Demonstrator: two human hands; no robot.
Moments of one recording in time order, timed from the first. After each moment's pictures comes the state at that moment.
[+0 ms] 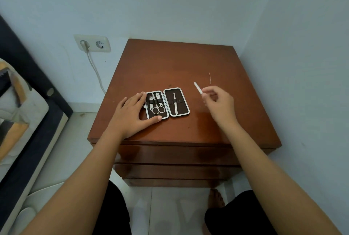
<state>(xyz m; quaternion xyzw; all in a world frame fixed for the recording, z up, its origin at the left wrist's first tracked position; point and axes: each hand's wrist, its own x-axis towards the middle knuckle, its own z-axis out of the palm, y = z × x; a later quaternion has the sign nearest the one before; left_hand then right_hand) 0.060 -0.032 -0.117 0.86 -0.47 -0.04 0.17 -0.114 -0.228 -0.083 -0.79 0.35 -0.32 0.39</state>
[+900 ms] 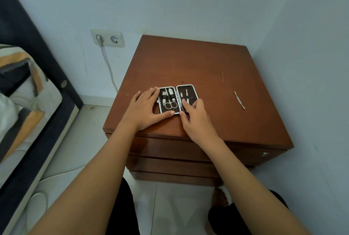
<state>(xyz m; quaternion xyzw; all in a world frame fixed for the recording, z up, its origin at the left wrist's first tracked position) 0.060 -0.032 -0.119 0.86 -0.48 -0.04 0.17 -0.093 -0.142 -0.101 -0.92 0.27 -0.16 0.25</state>
